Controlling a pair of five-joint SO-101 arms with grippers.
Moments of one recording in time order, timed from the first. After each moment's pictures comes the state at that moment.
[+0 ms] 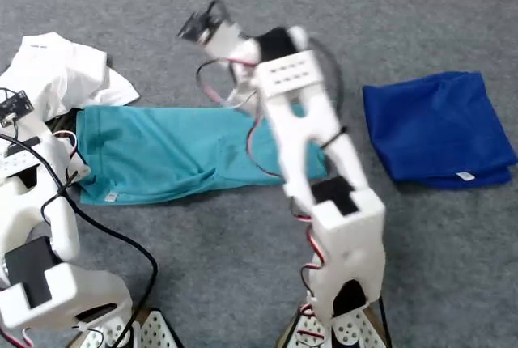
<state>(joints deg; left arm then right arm) -31.1 -4.9 38.4 46.9 0.0 -22.6 25.5 -35.7 92.4 30.2</state>
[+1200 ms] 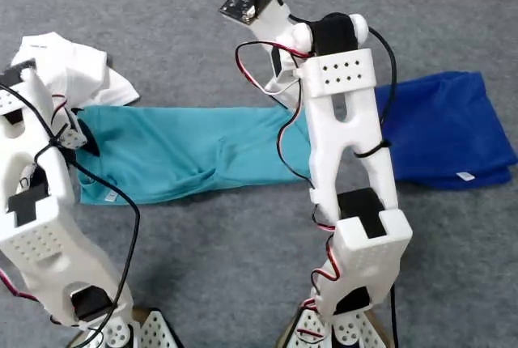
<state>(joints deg) -29.3 23.9 -8.6 83.9 -7.5 -16.2 17.7 -37.3 101.1 30.2</state>
